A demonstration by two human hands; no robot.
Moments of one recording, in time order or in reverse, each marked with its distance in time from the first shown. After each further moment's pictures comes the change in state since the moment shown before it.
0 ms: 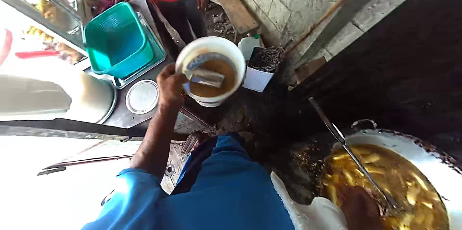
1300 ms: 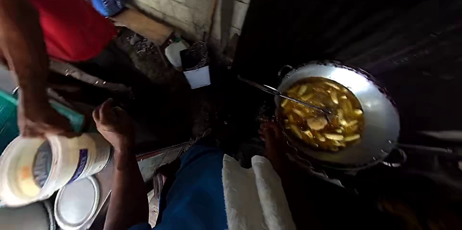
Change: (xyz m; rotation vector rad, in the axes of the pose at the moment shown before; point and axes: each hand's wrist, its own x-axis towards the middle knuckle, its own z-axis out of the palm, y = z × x) left_hand 0.049 -0.054 0.060 0.907 -0.122 0.567; right_hand 0.009 0.016 0.077 0.123 -0.135 0.116
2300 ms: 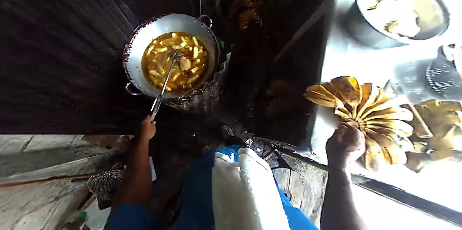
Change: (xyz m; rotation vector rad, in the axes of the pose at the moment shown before) left_hand -0.052 0.297 0.343 0.310 -1.358 1.456; right_hand -0.390 0.083 0.147 -0.316 1.753 1.057
